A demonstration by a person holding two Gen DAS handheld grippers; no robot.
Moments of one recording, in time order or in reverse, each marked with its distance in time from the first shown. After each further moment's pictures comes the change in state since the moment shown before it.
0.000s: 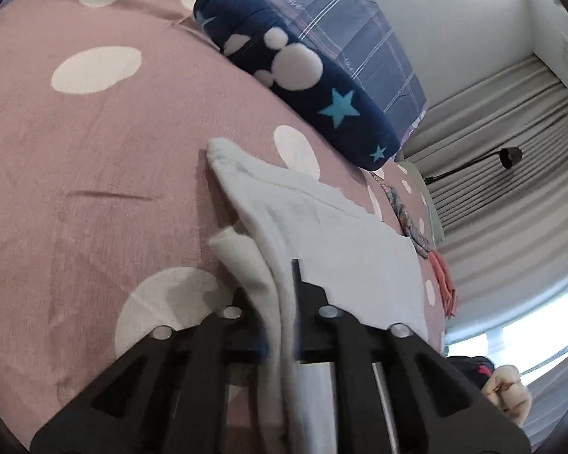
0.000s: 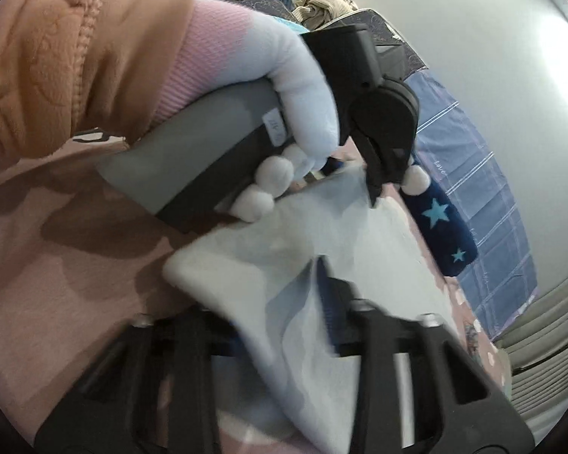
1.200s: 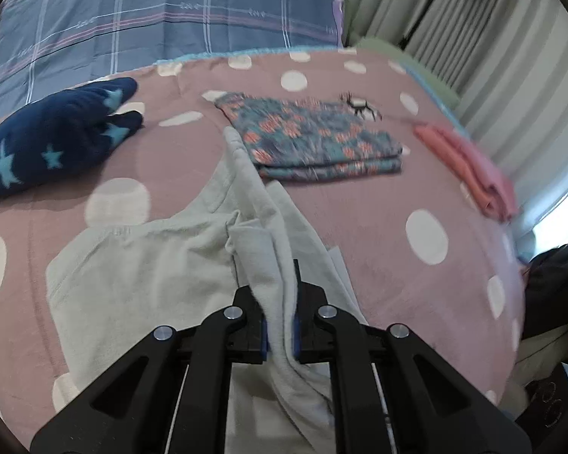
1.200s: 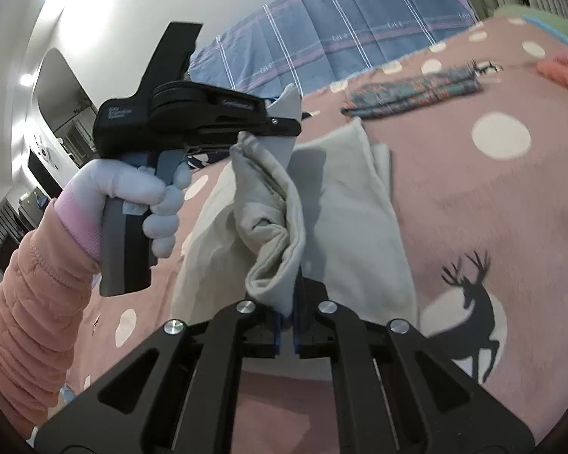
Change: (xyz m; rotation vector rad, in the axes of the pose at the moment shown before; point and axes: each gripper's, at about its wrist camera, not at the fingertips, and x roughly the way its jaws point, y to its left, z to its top) left arm 0.226 -0.327 -0.066 0.607 0.205 0.282; right arm -0.080 -0.272 -0.323 1.273 -0.115 0.296
